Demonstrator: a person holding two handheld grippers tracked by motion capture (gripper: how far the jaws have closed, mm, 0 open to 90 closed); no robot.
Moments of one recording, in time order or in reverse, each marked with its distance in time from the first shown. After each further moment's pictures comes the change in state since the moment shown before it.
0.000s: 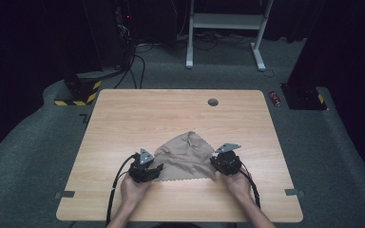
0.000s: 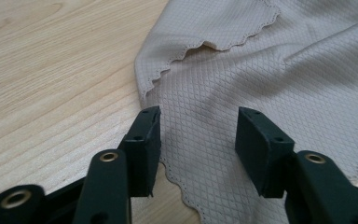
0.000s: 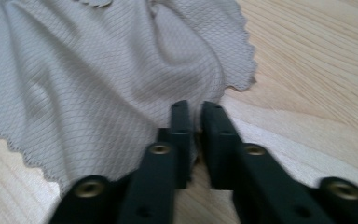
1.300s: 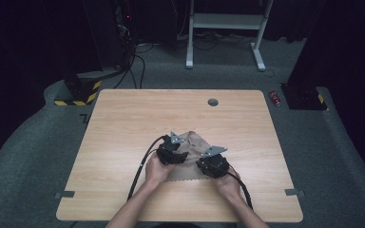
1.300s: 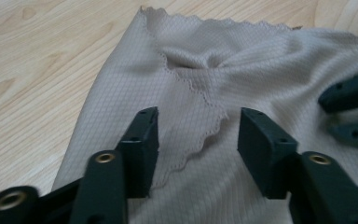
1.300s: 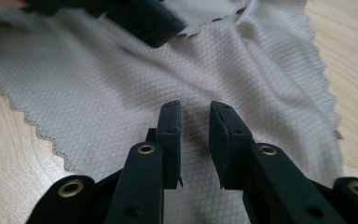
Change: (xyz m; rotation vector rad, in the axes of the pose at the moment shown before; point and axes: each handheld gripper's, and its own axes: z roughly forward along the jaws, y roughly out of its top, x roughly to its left) left arm -0.034 0.083 0.066 0.089 -0.098 0.093; right arm 0.035 0.013 0.012 -0.042 0.072 -0.092
